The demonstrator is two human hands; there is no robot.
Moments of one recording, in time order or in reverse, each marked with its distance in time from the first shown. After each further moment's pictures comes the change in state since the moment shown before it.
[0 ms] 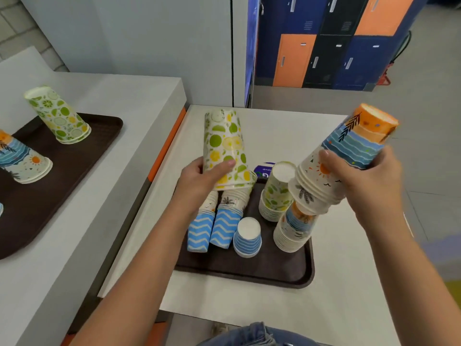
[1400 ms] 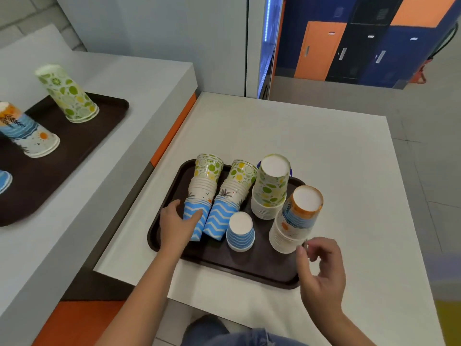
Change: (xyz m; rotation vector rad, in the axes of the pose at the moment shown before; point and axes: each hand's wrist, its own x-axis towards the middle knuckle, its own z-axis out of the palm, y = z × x) left_hand -0.008 -0.140 -0.039 0.629 0.501 -0.157; right_hand -0.106 0.126 -0.007 0.021 -0.086 -0.196
